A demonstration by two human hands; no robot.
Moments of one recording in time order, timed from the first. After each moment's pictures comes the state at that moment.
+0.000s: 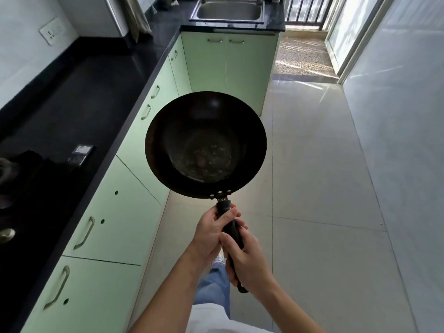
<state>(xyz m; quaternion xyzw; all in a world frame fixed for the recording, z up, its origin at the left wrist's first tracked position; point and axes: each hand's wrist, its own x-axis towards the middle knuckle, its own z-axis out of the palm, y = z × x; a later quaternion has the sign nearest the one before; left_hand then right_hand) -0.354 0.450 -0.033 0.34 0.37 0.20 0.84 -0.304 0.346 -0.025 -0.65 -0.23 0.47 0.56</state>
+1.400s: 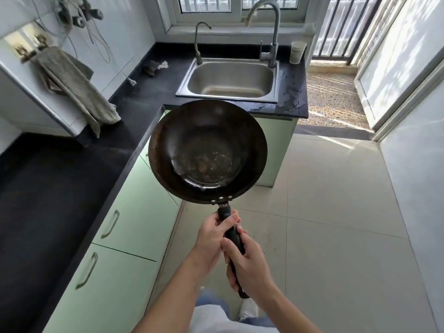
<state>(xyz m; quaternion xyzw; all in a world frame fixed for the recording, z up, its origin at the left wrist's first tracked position) 0.144 0.978 -0.017 0.36 0.39 0.21 0.82 0.202 0.875 -0.016 -0.64 -0.24 0.48 0.55</state>
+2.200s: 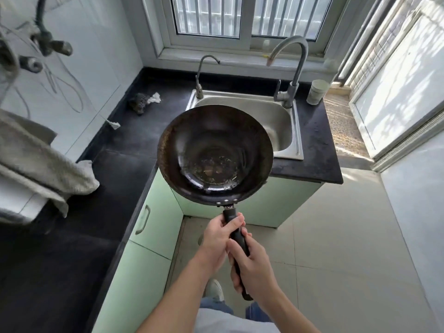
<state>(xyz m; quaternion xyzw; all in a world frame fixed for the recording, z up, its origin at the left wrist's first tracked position) 0.271 1.311 -0.031 0.34 0.37 0.19 0.84 0.313 1.206 -0.017 -0.68 -0.22 0.45 0.54</state>
